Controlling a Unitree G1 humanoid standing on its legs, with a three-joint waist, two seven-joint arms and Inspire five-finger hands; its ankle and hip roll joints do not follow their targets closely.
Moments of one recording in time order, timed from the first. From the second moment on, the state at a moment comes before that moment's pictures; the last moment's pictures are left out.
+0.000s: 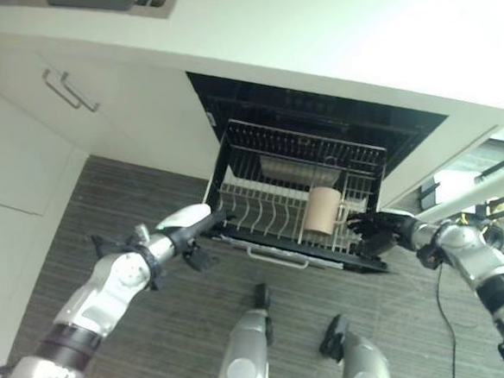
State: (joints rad) left arm -0.33 0.90 -0.35 0.17 0.26 -0.14 -0.33; right arm -0.49 -0.73 0.29 0.60 0.20 0.13 0.50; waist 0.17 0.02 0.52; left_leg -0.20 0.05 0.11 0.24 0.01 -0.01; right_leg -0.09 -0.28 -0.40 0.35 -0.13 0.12
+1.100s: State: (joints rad) left arm 0.25 0.41 0.28 0.34 -0.27 -0.24 0.25; right arm 0.12 -0.31 -0.18 0.08 0.59 -0.20 0.10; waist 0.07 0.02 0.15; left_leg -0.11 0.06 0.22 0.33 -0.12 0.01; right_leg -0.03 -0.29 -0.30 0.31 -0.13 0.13
